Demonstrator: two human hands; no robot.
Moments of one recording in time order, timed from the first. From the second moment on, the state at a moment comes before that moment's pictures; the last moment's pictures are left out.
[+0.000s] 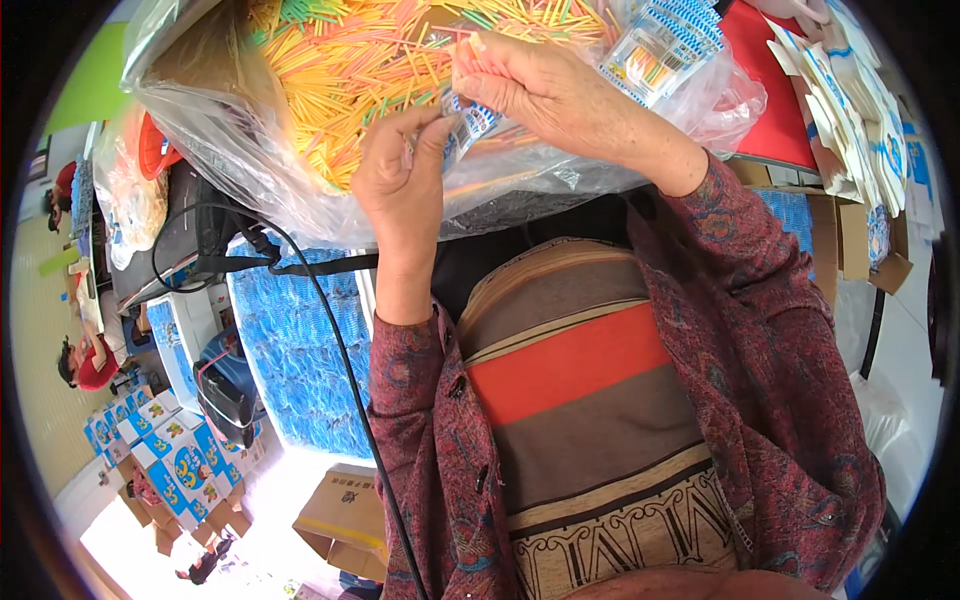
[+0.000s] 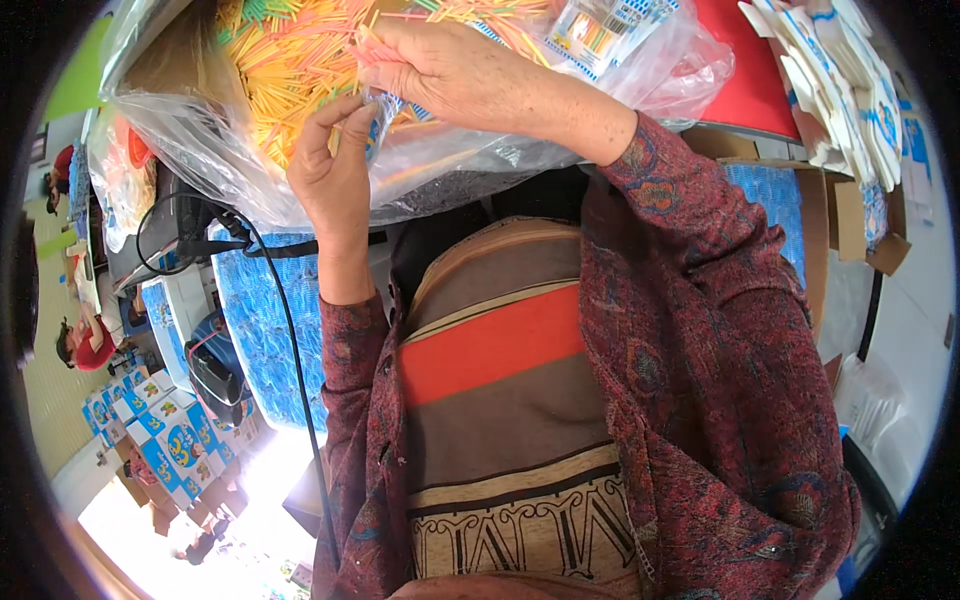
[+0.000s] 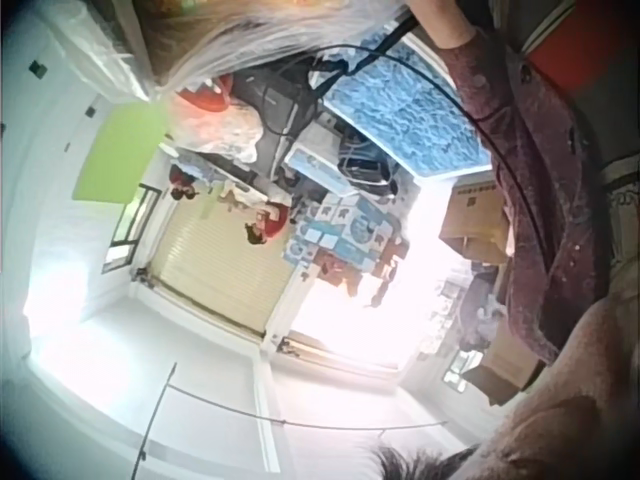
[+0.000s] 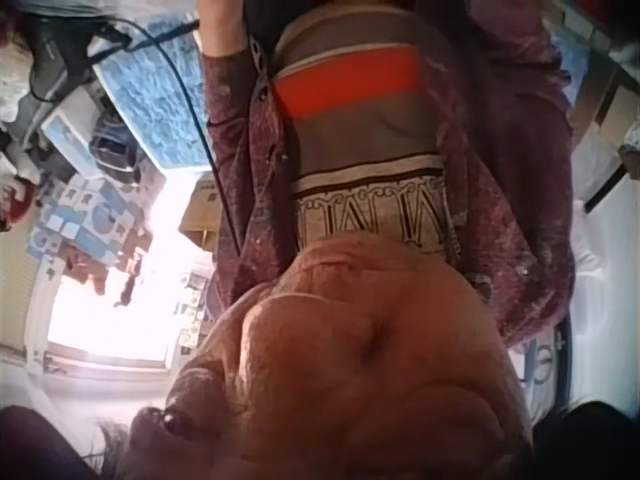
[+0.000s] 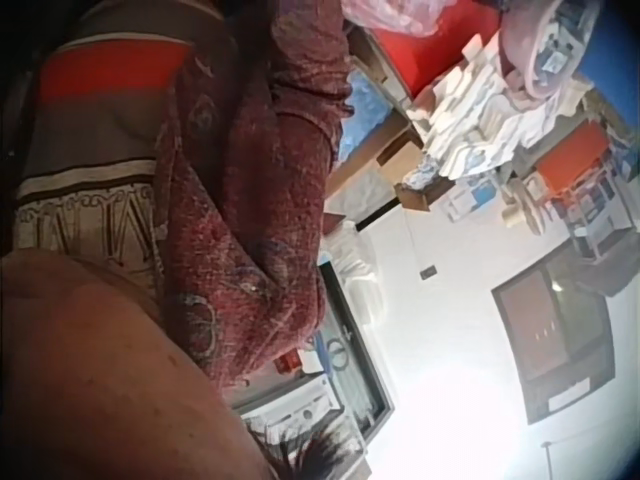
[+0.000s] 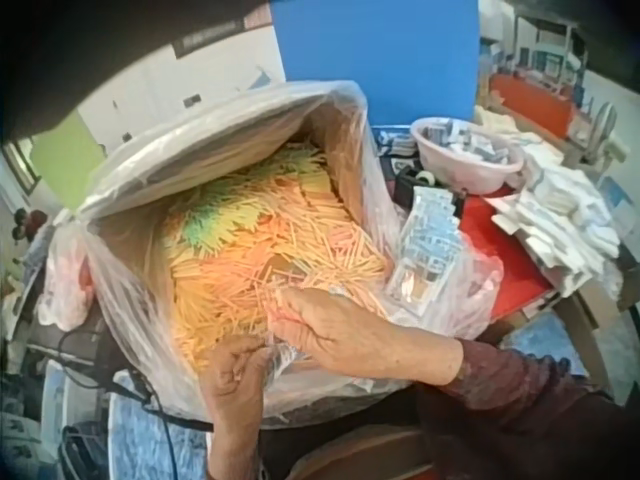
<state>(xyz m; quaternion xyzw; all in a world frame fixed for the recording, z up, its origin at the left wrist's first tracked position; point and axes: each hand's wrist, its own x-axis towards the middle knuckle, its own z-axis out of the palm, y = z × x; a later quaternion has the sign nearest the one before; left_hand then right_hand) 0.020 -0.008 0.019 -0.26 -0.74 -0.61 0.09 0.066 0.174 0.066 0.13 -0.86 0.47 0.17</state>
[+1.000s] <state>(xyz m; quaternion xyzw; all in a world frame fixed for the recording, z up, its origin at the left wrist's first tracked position) 0.021 -0.002 0.004 -0.23 -0.58 -0.78 -0.02 0.057 0.147 0.092 0.06 -0.47 0.86 0.16</state>
